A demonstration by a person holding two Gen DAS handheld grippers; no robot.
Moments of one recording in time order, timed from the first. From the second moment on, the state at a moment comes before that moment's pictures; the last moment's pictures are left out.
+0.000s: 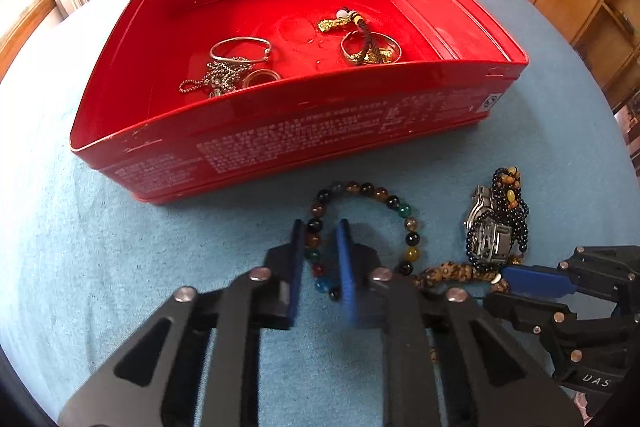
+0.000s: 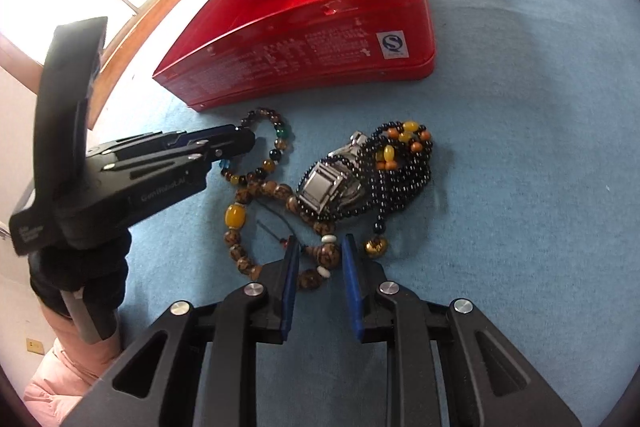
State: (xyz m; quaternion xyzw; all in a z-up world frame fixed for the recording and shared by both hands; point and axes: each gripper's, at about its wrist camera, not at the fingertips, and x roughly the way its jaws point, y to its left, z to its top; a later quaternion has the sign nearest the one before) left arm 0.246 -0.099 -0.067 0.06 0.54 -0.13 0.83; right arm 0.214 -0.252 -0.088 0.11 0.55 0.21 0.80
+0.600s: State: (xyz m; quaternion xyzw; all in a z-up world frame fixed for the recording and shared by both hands) left arm 0.218 -0.068 -0.066 0.03 0.54 -0.15 0.83; right arm 0.208 -0.257 -0.086 0.09 0.55 0.21 0.80
